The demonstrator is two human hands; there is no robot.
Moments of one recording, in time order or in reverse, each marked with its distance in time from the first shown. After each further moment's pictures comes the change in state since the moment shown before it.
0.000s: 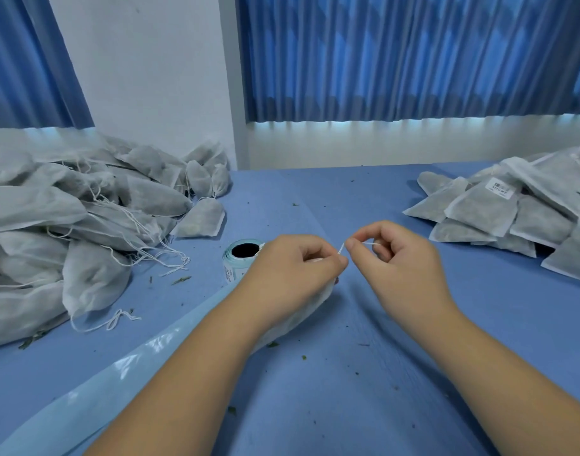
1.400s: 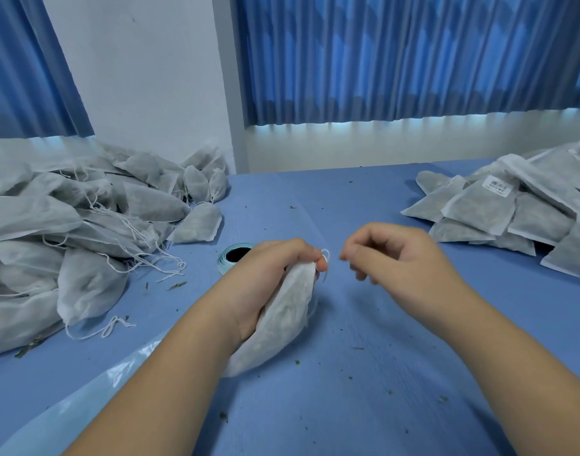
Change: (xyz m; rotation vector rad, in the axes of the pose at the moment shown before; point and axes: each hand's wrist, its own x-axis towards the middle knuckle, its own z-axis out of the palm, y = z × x) left_hand 0.004 0.000 -0.015 -0.329 -0.142 -0.224; right_hand 0.002 -0.025 -0.027 0.164 -0.331 0.062
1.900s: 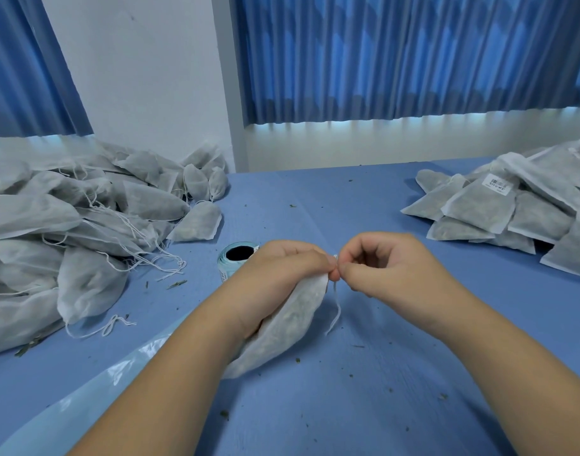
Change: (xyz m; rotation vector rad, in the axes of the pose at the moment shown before) left_hand -0.005 0.005 0.008 0.213 -0.054 0.147; right_hand -0.003 -0.005 0.003 0.046 -0.163 0.051
